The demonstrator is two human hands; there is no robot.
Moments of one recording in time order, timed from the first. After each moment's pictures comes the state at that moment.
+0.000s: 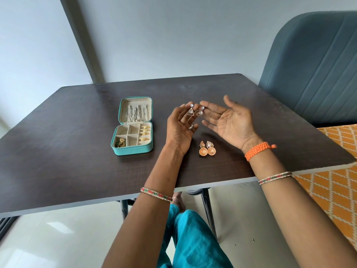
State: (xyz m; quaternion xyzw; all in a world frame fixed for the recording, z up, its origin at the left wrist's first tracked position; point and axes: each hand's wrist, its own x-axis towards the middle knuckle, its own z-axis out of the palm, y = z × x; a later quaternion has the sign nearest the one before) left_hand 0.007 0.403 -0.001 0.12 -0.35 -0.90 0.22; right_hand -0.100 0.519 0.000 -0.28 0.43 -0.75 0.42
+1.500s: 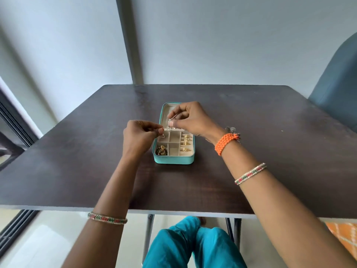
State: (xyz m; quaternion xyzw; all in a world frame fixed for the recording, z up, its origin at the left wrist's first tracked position) left_hand 0.127 0.264 0.006 0.38 -0.72 -0.46 0.34; right_hand -0.018 0.342 0.025 -0.51 0.69 -0.50 0.17
